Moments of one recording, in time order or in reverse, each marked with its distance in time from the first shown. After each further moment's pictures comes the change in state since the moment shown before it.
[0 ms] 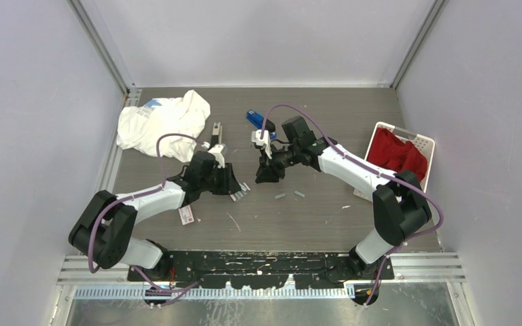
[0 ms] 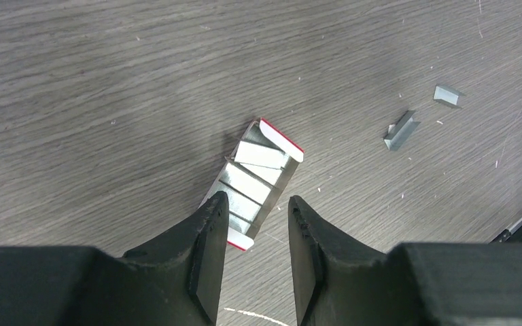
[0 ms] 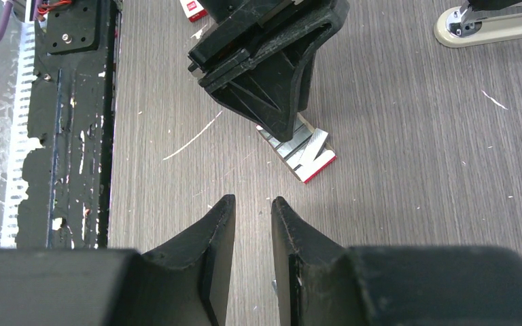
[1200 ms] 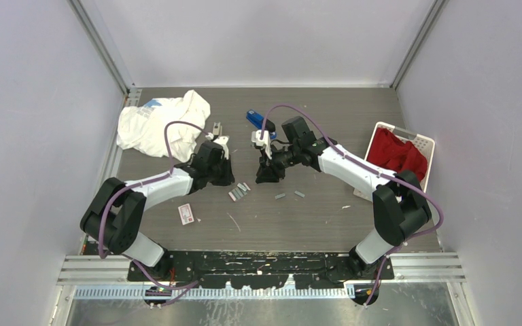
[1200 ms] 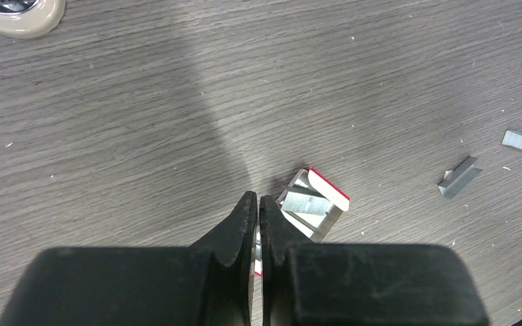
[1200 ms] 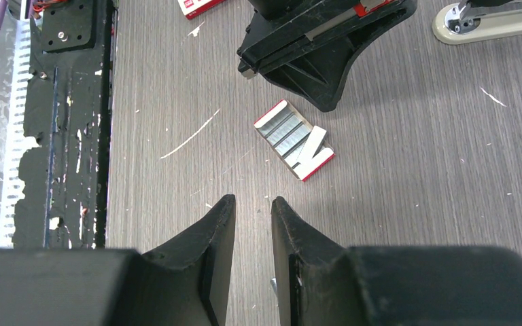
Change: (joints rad) left arm -0.001 0.128 0.177 -0.146 -0.143 0.079; right arm 0.000 0.000 -0.002 0.000 0.009 -0.002
